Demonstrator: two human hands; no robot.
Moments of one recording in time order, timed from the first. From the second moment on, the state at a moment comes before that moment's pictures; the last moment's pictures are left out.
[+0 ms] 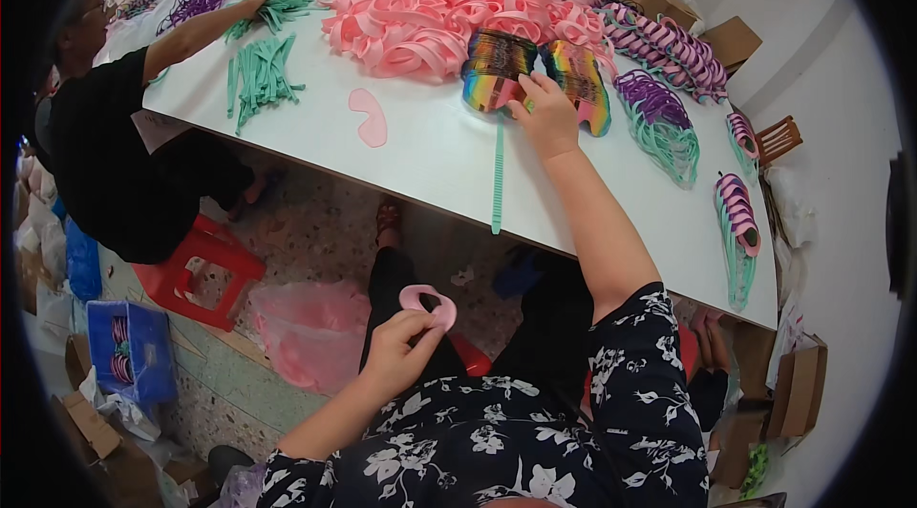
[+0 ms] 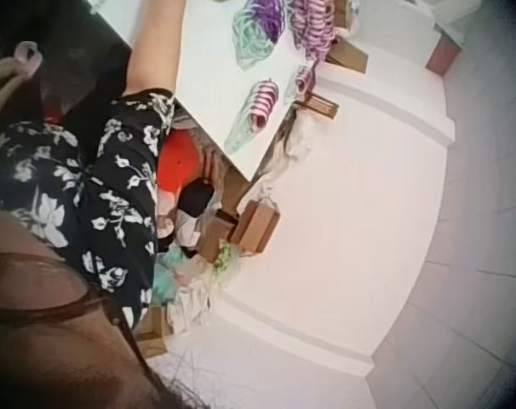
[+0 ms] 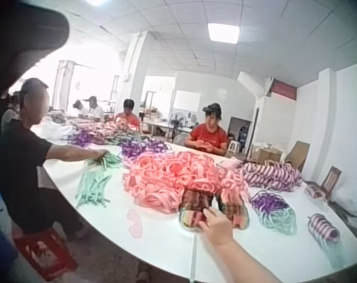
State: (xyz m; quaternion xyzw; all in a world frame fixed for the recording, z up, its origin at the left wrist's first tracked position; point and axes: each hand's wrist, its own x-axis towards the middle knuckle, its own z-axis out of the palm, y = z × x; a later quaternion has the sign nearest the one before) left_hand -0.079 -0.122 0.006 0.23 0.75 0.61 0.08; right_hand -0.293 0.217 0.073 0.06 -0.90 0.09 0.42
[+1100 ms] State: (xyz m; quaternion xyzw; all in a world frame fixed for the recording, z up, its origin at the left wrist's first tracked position) left_hand -0.042 -0.013 0.014 0.01 0.40 0.85 0.35; right_hand 0.075 0.130 -0.013 -0.05 -0.83 0.46 0.32
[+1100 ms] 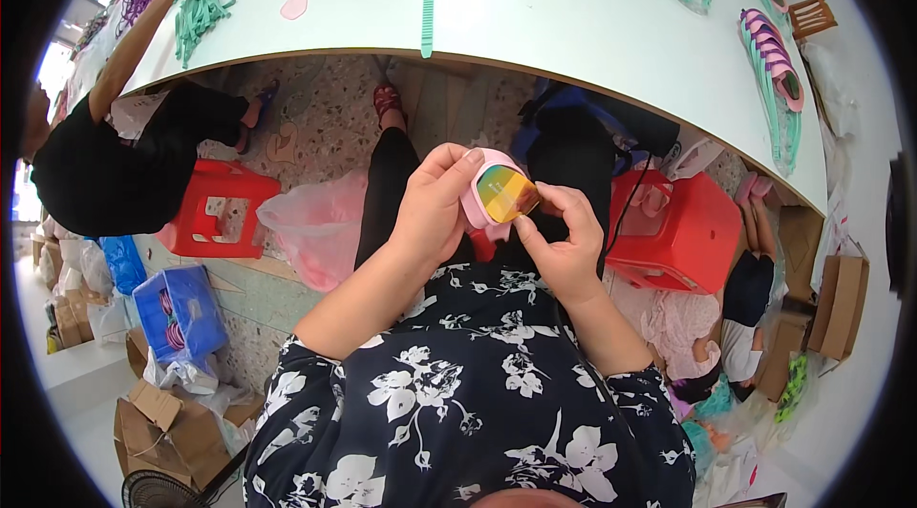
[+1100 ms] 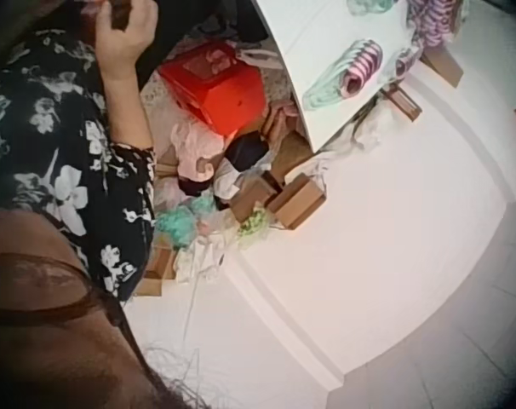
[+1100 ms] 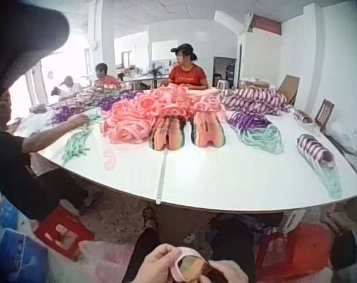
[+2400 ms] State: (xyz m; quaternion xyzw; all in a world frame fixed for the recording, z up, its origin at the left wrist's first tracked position) left_hand -0.053 -0.059 0.023 0.26 0.57 0.67 0.41; right_hand 0.078 0.118 -0.021 -0.03 -0.78 0.58 0.25
